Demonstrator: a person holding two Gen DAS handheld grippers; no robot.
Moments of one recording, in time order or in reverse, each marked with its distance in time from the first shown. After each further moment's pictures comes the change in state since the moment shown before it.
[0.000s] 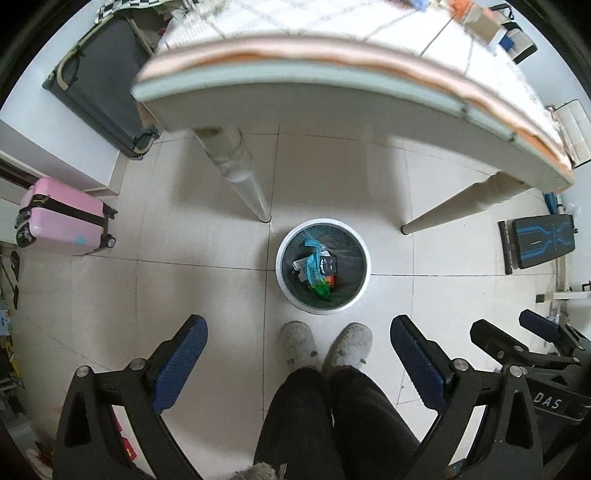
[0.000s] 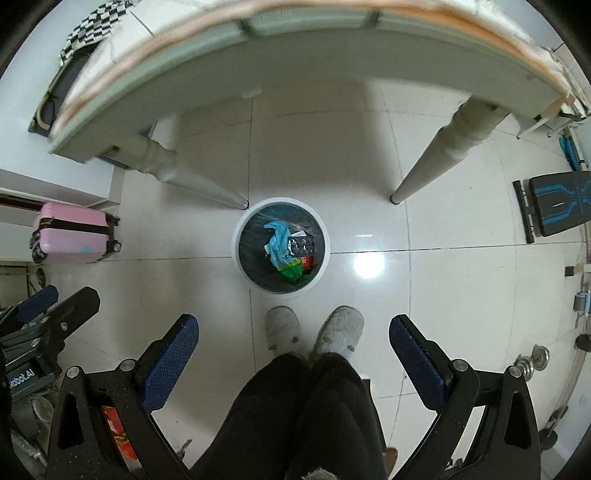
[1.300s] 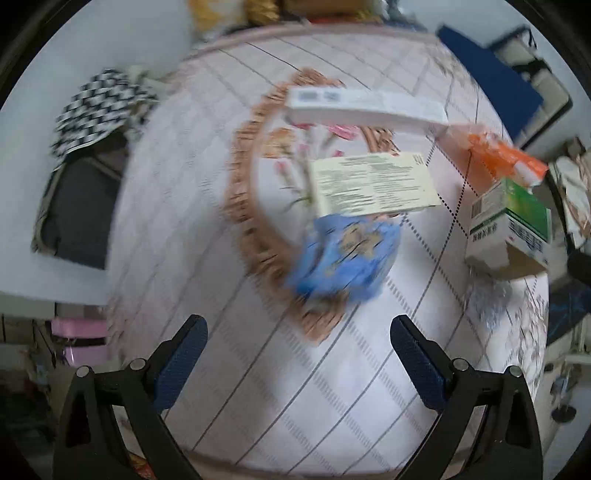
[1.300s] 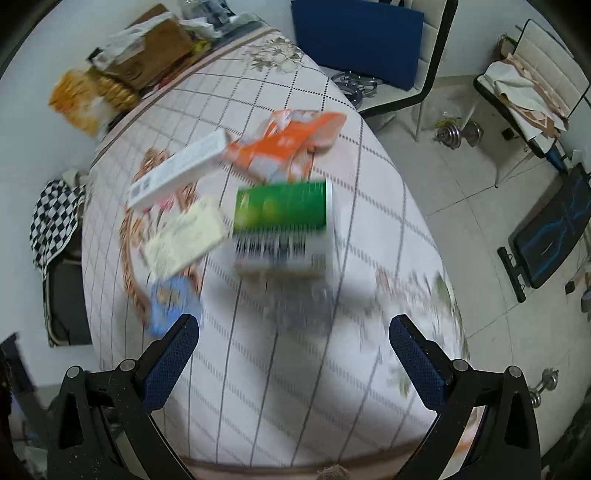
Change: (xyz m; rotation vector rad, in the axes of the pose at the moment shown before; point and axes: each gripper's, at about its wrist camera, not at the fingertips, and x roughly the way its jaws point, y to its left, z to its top) left arm -0.043 -0.175 0.431 0.079 -0.081 0.139; right arm -0.158 -0.166 0.511 0.326 -0.169 0.067
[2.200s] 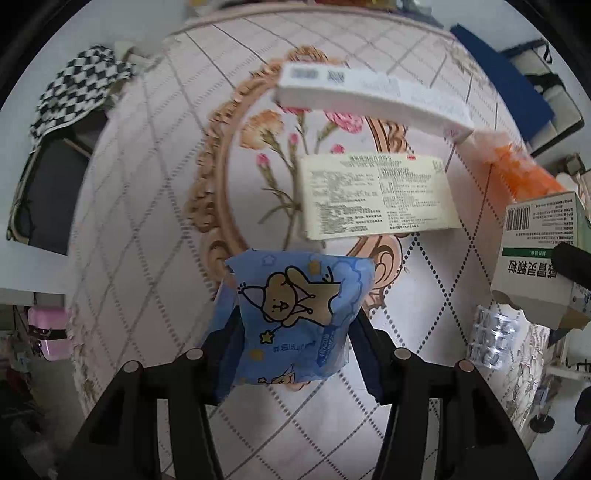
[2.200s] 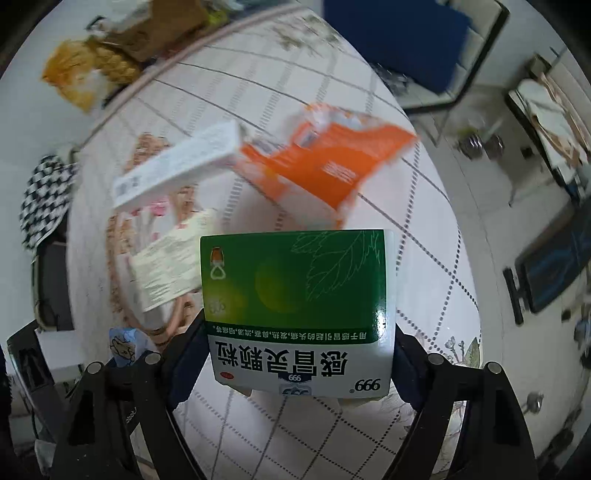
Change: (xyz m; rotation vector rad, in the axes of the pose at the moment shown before) left arm 0.032 0.017 0.011 -0.084 0.032 -0.063; right arm 0.052 0.039 0.038 -0.107 0.033 -0.004
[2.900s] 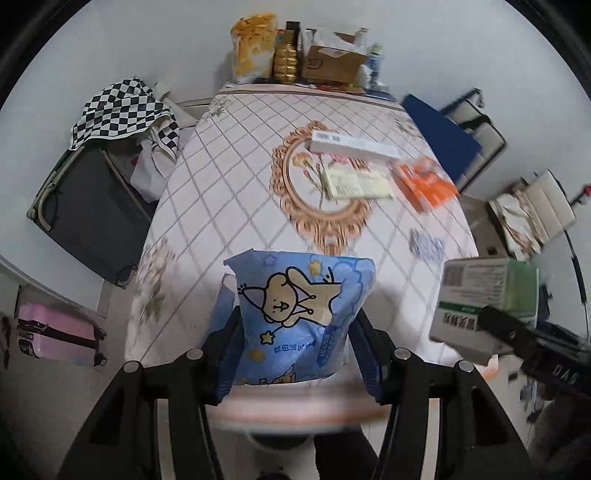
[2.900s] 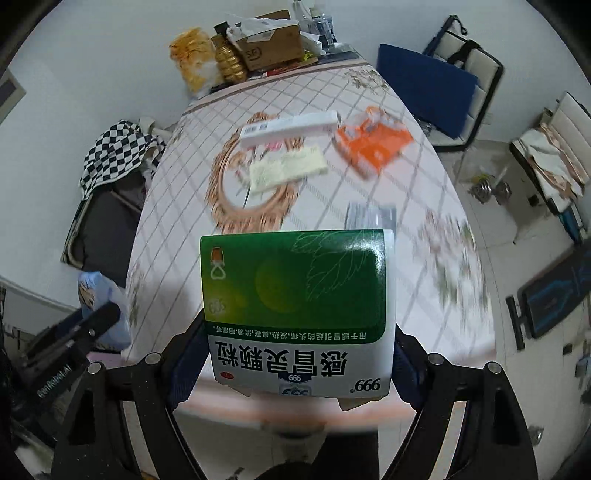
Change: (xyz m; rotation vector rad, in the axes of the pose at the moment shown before) left arm -0.155 0.100 -0.181 0.045 -0.270 -0.152; right arm -0.128 0.051 -0.281 -0.165 -0.218 0.057
